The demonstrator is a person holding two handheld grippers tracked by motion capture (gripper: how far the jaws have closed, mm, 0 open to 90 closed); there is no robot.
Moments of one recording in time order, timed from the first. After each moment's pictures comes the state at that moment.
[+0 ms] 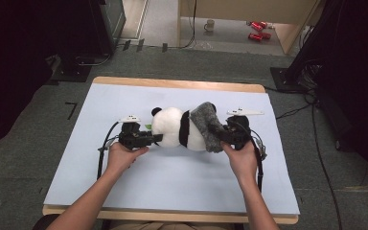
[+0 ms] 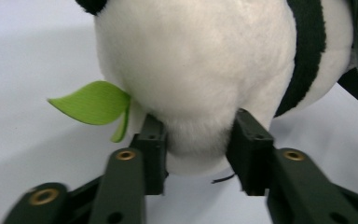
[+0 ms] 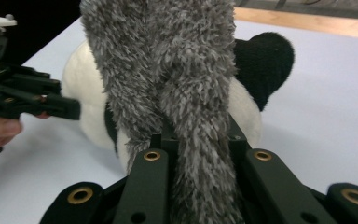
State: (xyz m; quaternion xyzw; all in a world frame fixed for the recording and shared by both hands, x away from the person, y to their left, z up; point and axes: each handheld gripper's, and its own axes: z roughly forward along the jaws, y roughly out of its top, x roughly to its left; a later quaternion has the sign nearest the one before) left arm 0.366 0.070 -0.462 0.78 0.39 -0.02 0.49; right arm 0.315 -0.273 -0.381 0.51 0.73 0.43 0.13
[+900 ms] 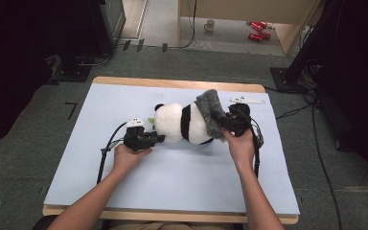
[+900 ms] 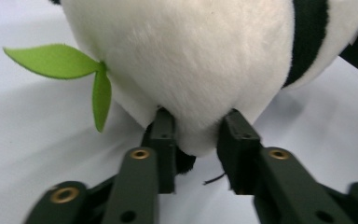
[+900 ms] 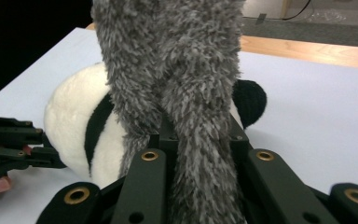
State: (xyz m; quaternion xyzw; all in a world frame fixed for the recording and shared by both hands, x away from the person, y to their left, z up) left arm 0.370 0.059 -0.485 0.78 0.37 0.02 0.50; right arm 0.353 -0.284 -0.380 0.53 0.70 0.45 0.15
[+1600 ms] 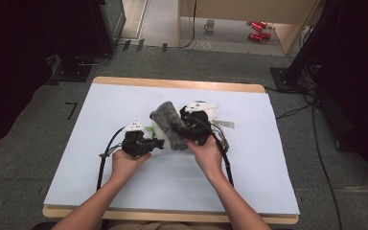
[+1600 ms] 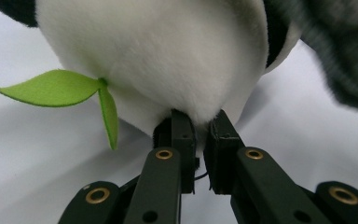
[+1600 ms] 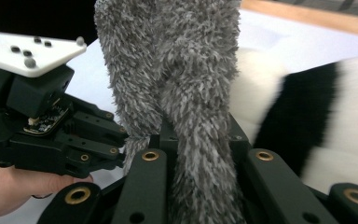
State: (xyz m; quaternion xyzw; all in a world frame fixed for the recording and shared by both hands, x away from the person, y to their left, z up) left arm 0.341 0.058 -0.468 0.78 0.39 0.00 0.49; right arm 0.338 -0.171 -0.386 0.45 0.77 0.44 0.08
